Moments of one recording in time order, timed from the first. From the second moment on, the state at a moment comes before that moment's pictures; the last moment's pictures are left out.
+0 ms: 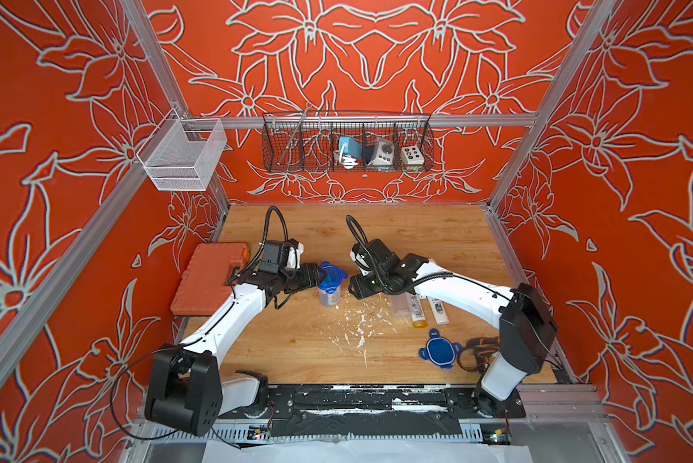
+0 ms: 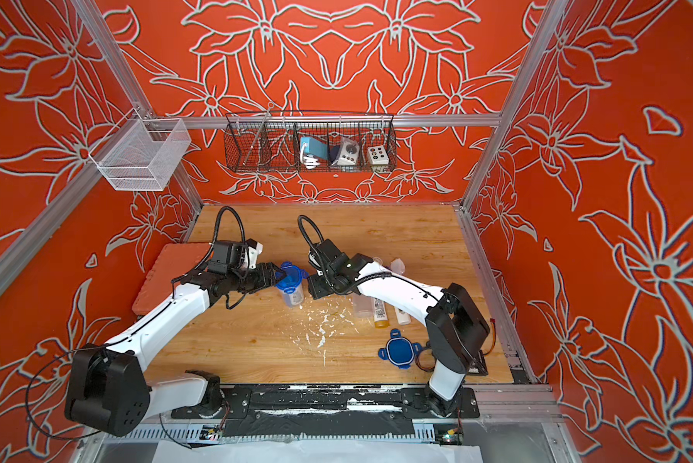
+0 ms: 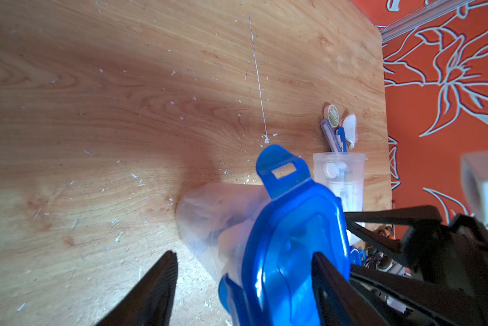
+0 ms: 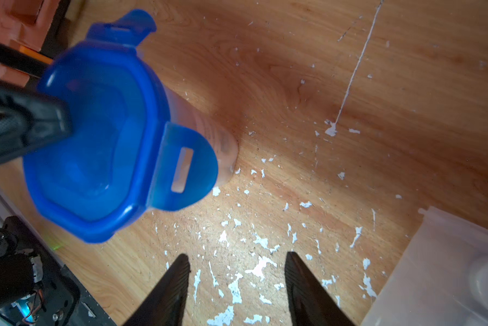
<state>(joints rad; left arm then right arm) -0.17 1.26 0.84 -0.43 0.45 -0.50 0.86 1.72 1.33 -0.59 -0.10 0.39</state>
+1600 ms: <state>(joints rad) -0.25 1.09 0.81 -0.50 0.36 -0.60 0.75 1.73 1.56 -0.76 -0.06 0.32</state>
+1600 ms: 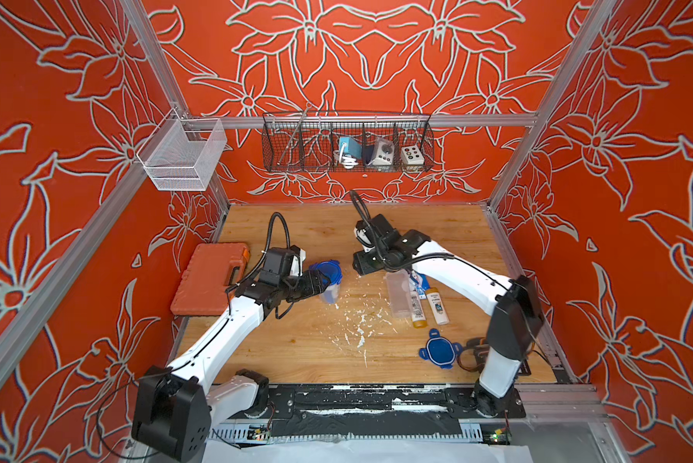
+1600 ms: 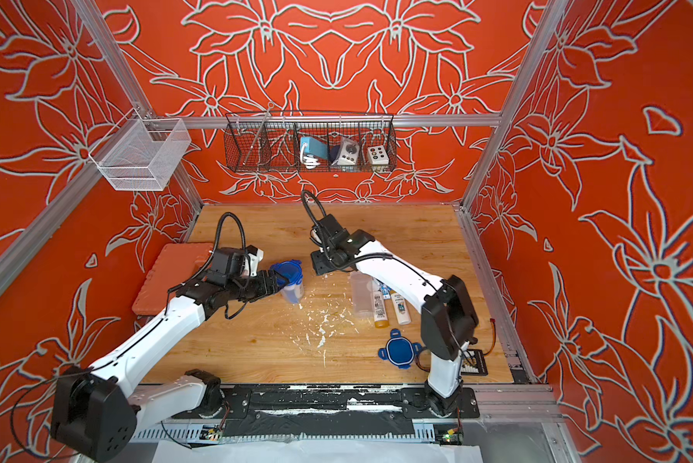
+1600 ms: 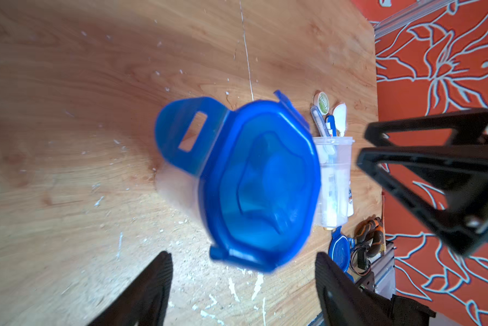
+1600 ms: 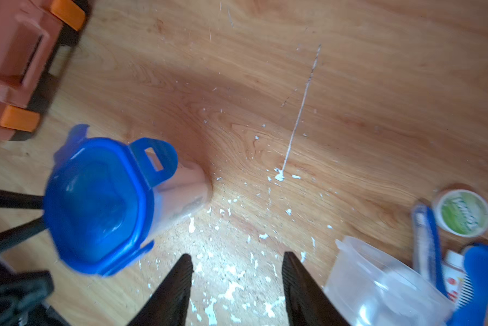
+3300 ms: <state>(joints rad) -0.21 1.28 0.85 -0.41 0.43 -0.47 0.66 1.92 1.40 -0.16 -0.67 0.87</state>
